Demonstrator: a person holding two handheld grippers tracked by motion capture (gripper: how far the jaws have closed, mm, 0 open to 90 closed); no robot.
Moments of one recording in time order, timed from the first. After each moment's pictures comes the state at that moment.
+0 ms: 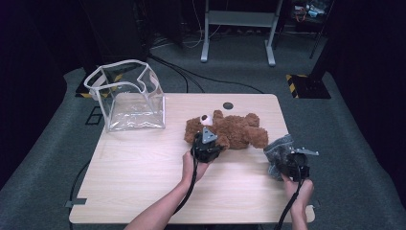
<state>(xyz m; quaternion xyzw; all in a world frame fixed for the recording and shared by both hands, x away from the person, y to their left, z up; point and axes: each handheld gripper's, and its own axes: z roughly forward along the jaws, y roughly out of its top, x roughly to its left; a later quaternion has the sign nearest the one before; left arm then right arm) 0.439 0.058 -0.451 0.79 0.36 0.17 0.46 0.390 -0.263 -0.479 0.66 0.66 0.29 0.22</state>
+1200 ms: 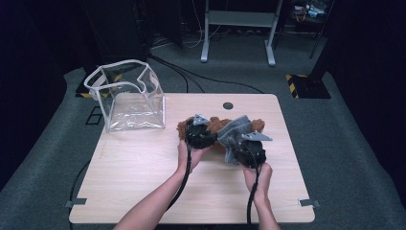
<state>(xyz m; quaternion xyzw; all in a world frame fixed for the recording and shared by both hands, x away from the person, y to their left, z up) 0.466 0.077 -0.425 0.77 0.41 0.12 0.48 0.406 -0.117 -0.422 0.52 0.73 0.37 0.23</state>
